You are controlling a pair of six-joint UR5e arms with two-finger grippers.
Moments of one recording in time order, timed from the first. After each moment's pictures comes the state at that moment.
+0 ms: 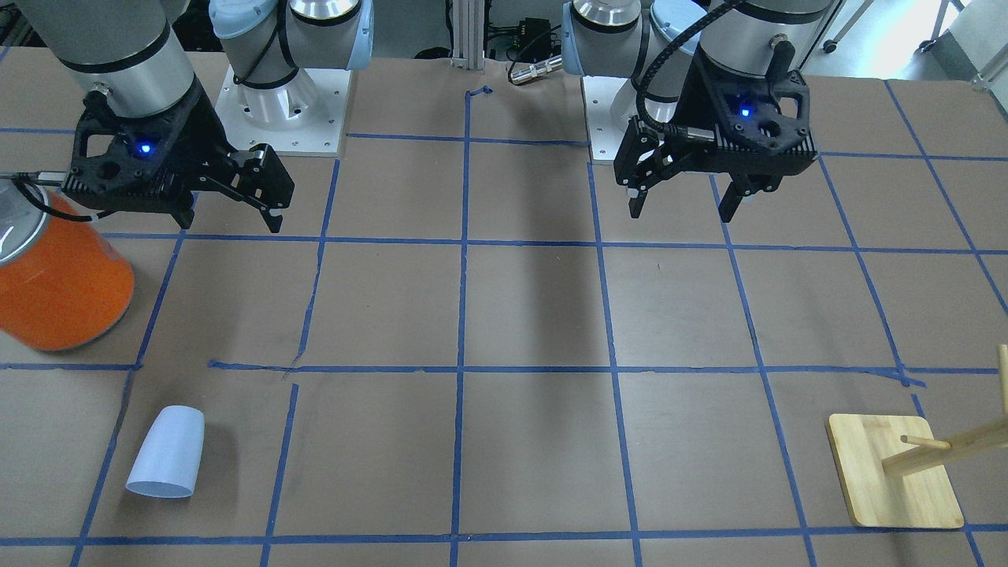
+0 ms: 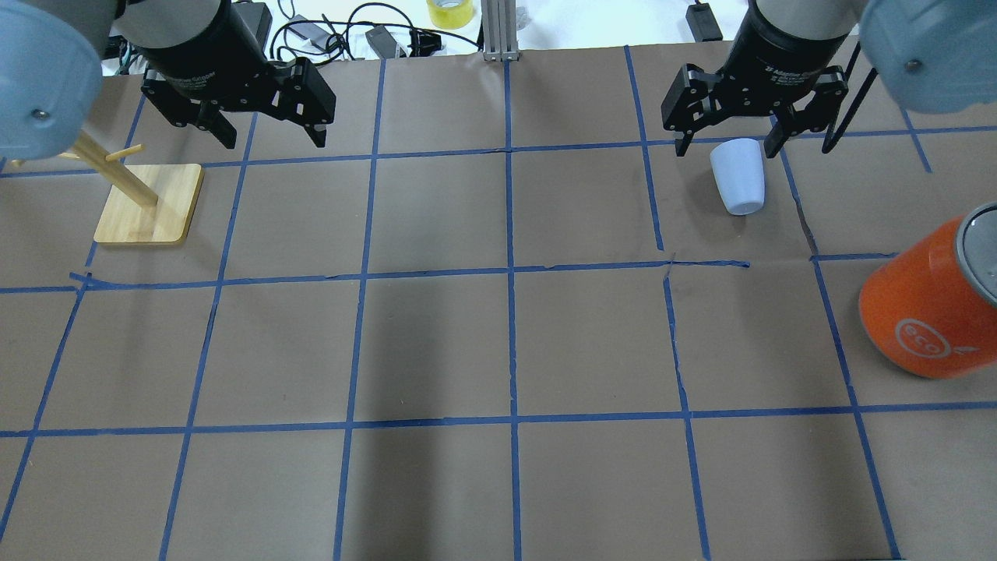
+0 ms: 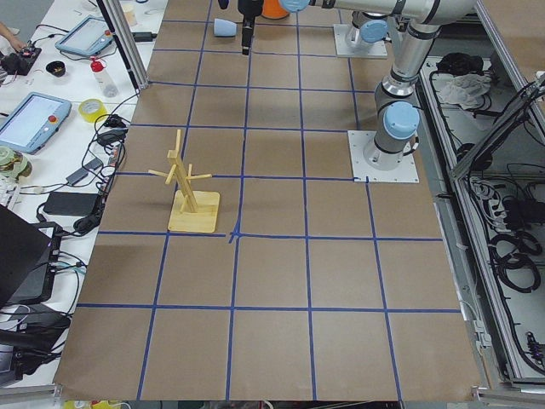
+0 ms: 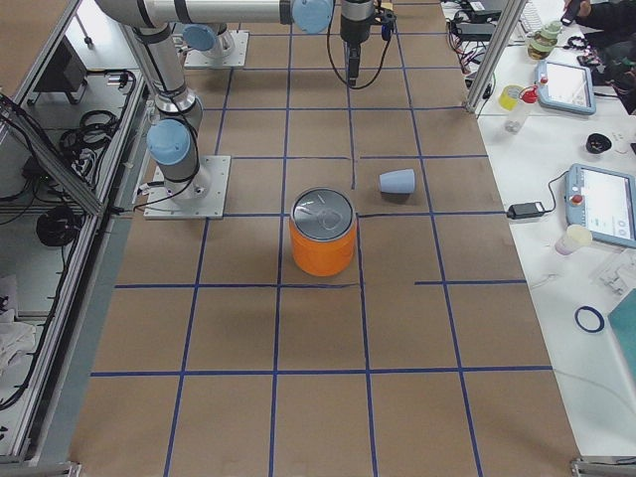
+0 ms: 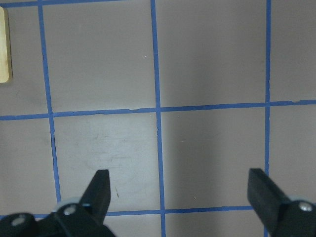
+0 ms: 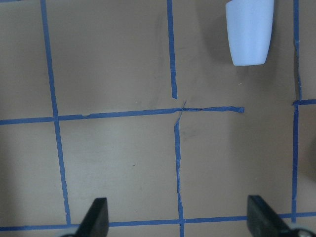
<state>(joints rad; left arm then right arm) -1.62 -1.59 -1.49 -1.49 1.58 -0.02 1.57 -1.52 1.52 -1.60 -1.54 0.06</state>
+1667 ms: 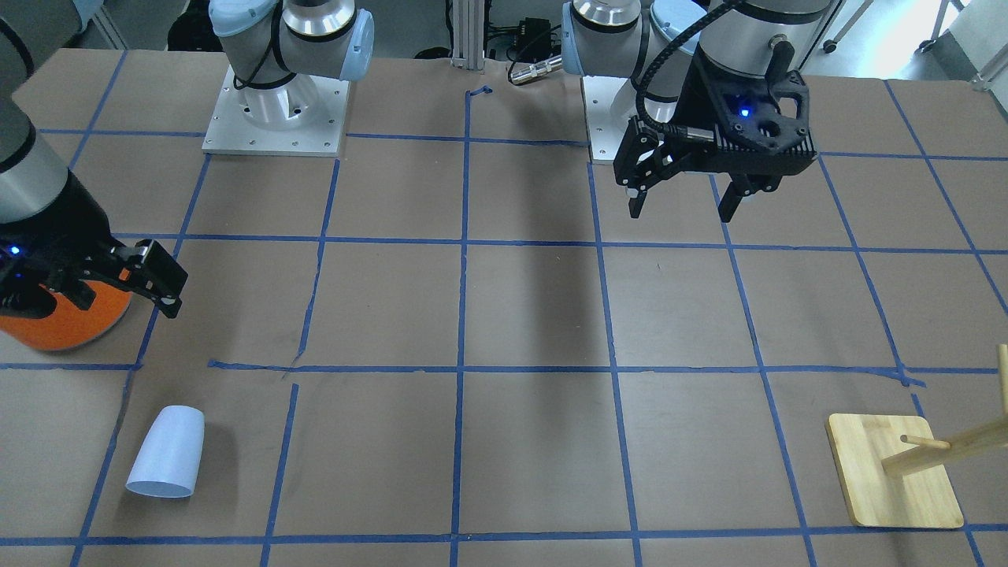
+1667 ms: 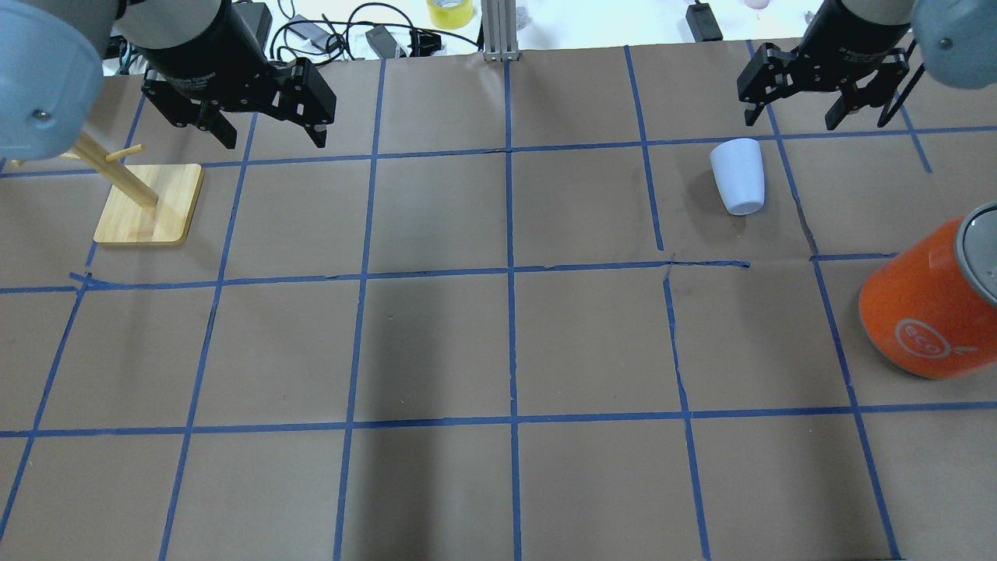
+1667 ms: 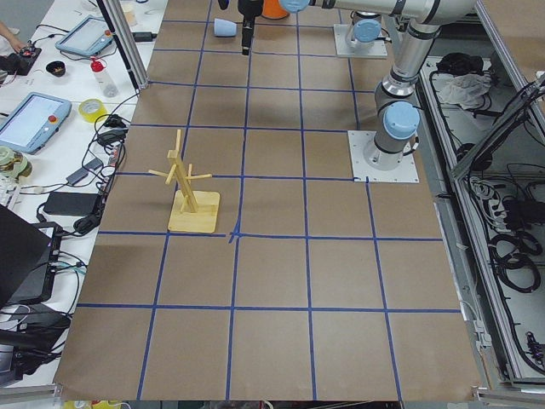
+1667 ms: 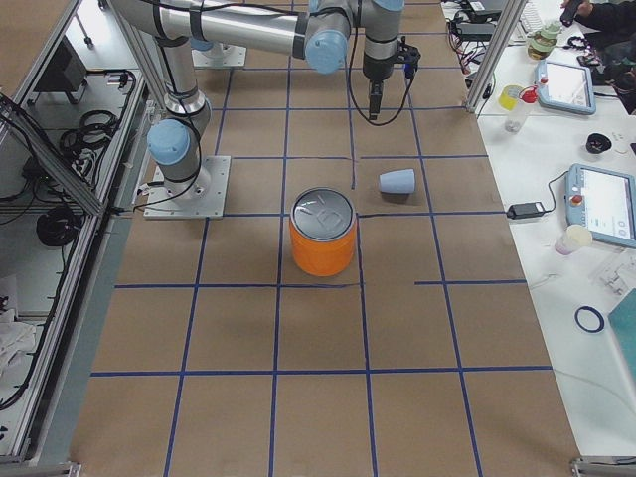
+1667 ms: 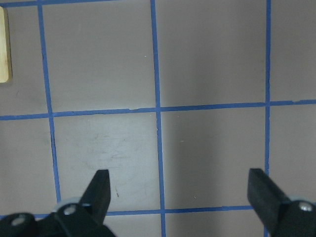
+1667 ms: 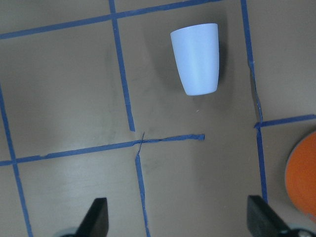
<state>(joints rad) -1.62 -1.59 -1.49 -1.49 1.58 -0.02 1.39 -1.38 1.52 -1.79 -1.55 -0.09</state>
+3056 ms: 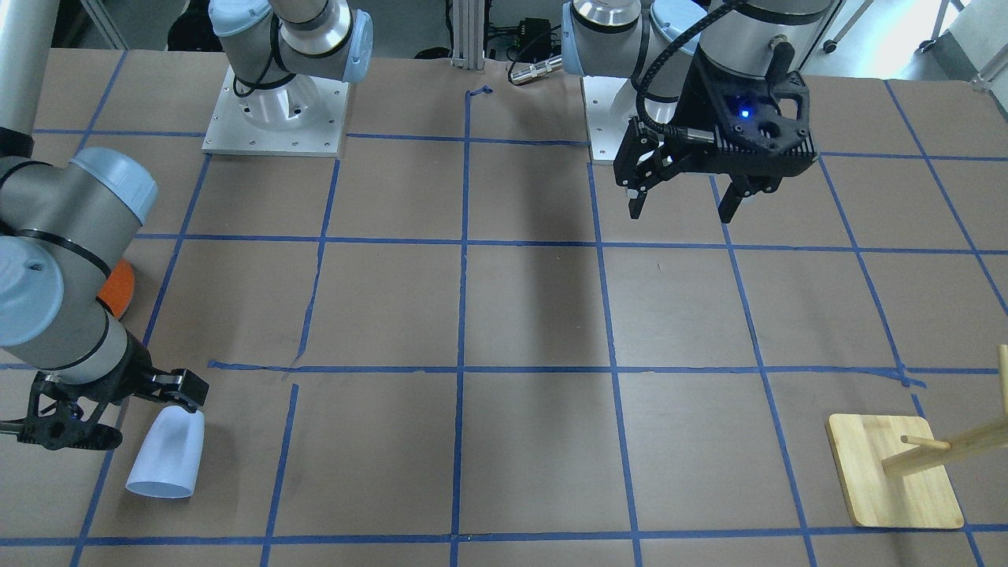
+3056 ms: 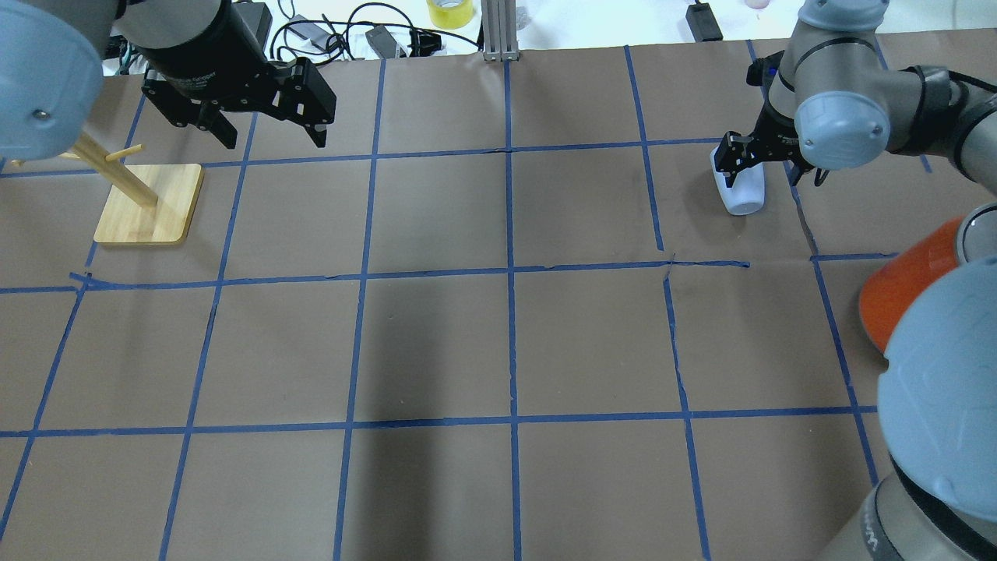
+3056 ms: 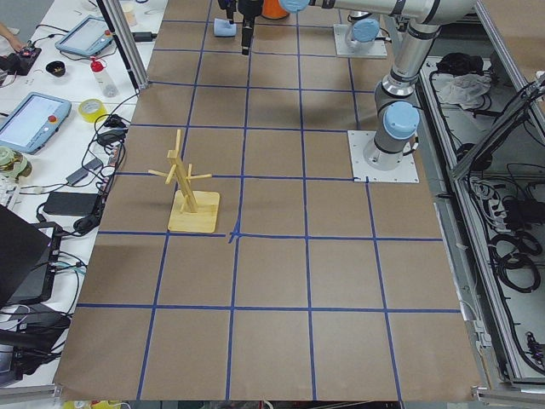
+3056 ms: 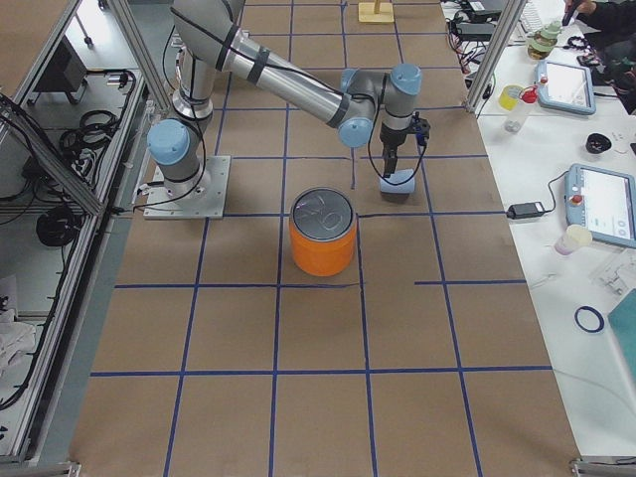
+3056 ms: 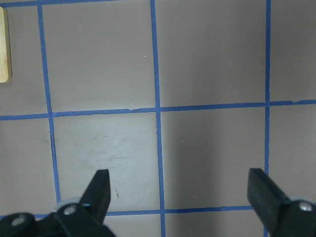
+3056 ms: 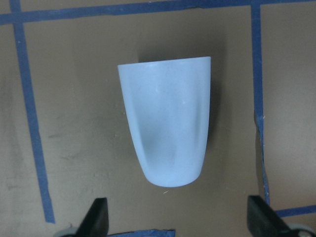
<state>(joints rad) -1.62 -1.59 -1.49 -1.49 1.58 -0.02 1.38 -1.10 1.62 -2.09 -1.66 -0.10</state>
